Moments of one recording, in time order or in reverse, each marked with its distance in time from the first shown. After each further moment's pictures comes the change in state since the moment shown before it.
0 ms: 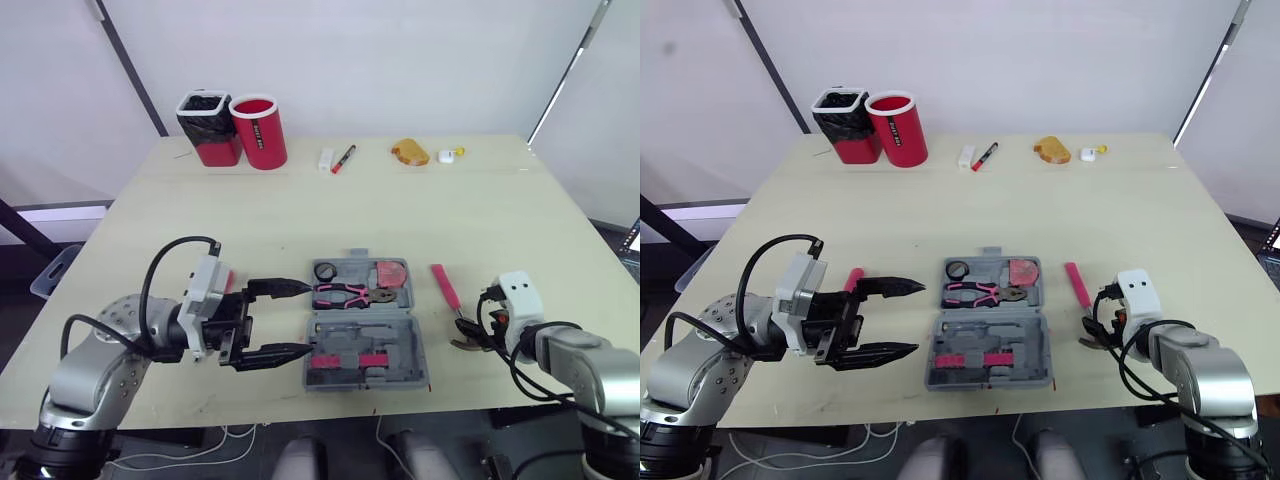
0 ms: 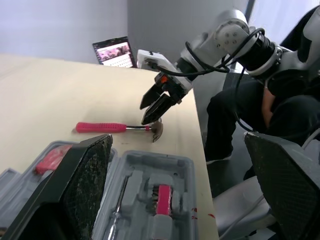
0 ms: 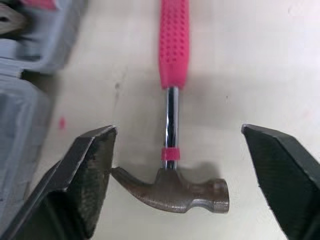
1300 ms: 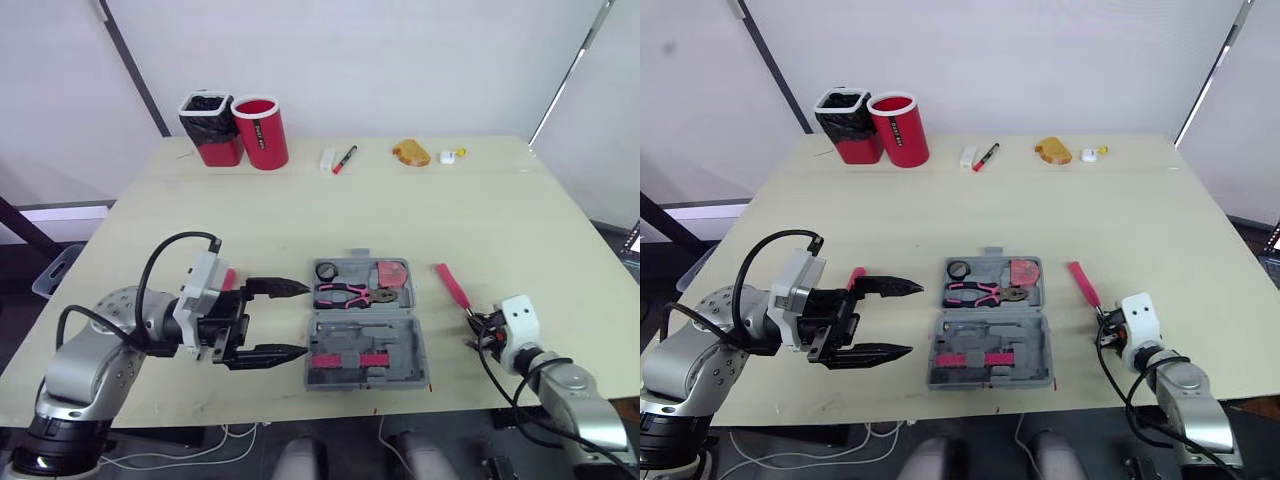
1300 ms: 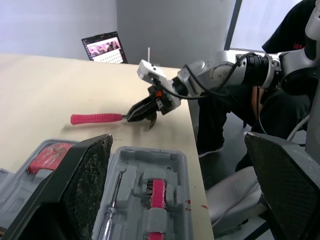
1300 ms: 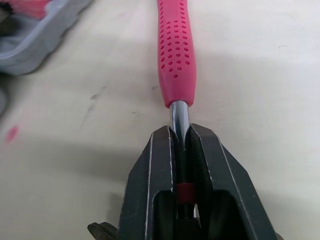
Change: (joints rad) left arm -0.023 0.027 0.004 0.029 0.005 0.005 -0.065; right arm 0.168 -0.066 0.085 0.362 -0.020 -0.822 0.070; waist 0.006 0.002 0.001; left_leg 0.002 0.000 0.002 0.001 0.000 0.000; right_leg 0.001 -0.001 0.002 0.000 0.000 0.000
